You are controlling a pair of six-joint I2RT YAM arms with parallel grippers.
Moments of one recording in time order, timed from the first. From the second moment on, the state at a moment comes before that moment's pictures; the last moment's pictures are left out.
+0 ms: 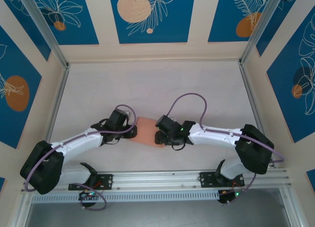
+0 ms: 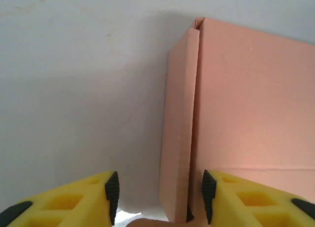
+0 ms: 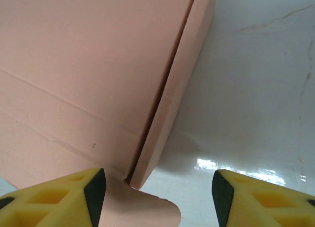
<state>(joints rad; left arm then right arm) -0.61 1.25 0.57 -0.28 0.05 -0.52 1.00 1.47 0.83 -0.51 0.07 0.95</state>
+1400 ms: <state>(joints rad) -0.62 1.20 0.53 -0.28 0.01 -0.56 0.82 1.36 0.83 -0.50 -0.05 0.76</state>
